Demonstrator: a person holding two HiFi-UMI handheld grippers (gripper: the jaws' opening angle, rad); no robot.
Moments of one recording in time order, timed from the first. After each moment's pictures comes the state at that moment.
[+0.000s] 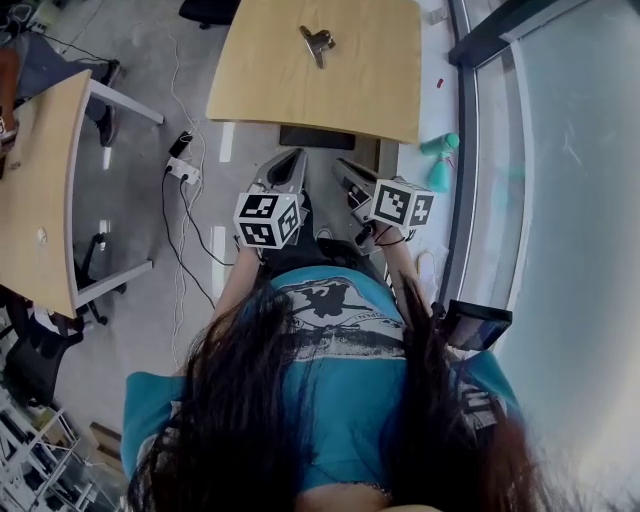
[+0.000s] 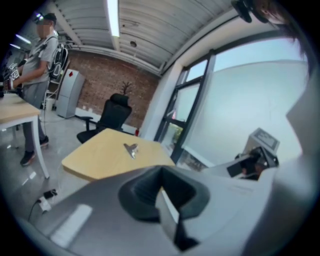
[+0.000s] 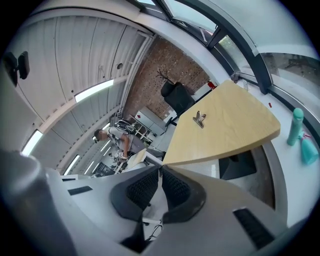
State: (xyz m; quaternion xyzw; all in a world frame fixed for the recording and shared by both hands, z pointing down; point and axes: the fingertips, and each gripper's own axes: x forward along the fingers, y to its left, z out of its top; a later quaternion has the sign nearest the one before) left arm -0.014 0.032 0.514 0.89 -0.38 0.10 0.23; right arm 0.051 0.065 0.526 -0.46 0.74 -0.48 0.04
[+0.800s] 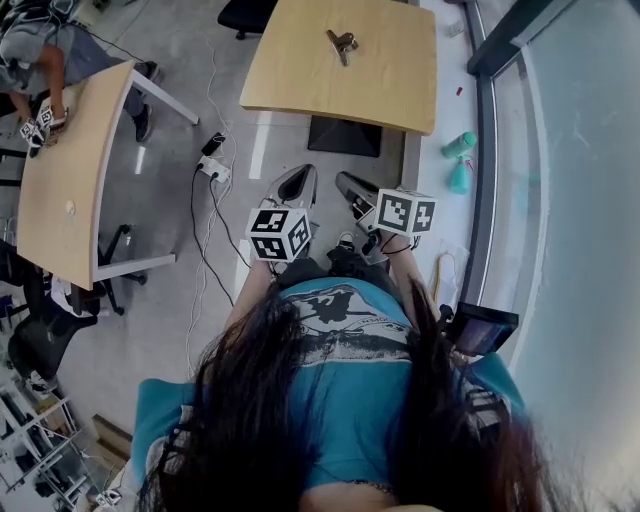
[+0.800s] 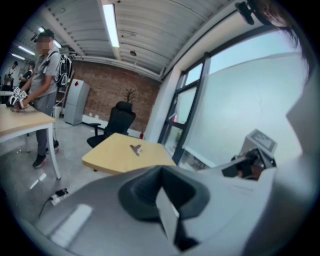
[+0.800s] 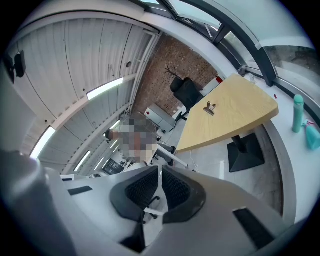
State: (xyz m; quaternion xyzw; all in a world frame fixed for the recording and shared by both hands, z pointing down) left arm -0.063 0.135 0.488 0.88 -0.41 0.10 0.21; right arm -0.007 0.159 0.506 -0.41 0.77 -0.48 0.05
